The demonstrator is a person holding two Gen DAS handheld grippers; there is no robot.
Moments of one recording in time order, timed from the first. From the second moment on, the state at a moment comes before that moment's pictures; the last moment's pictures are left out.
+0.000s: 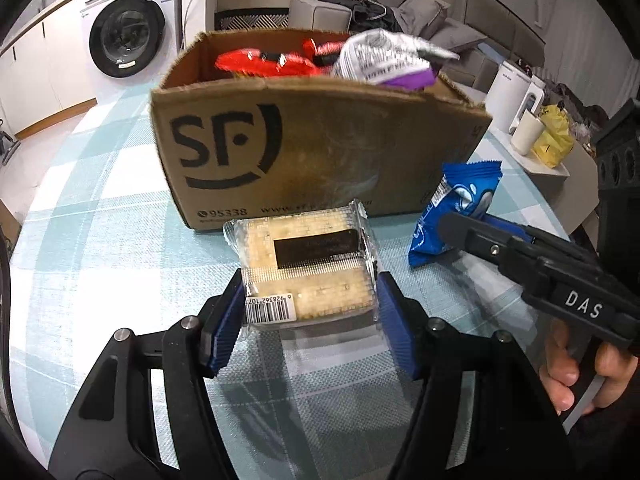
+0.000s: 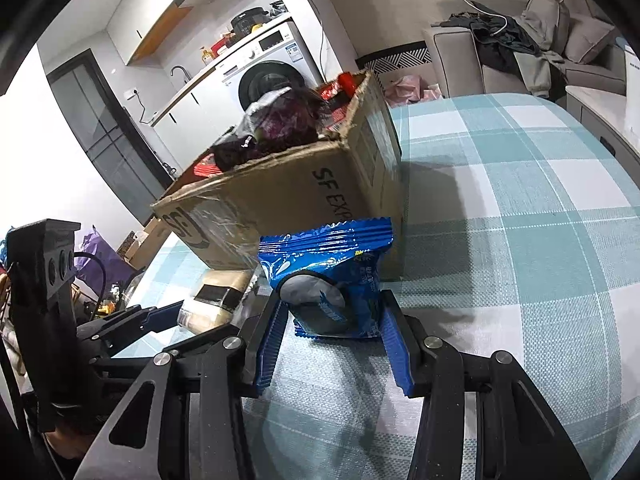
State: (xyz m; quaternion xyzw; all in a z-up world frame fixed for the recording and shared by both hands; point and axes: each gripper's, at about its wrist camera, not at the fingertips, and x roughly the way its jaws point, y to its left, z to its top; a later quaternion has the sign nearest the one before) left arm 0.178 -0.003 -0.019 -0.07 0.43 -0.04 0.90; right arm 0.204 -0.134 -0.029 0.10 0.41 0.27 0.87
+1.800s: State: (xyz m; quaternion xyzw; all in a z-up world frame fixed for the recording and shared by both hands) left arm 0.187 0.068 0.128 -0.07 0.31 -0.03 0.95; right arm 0.198 -0.117 0.084 0.08 0.32 0.25 0.91
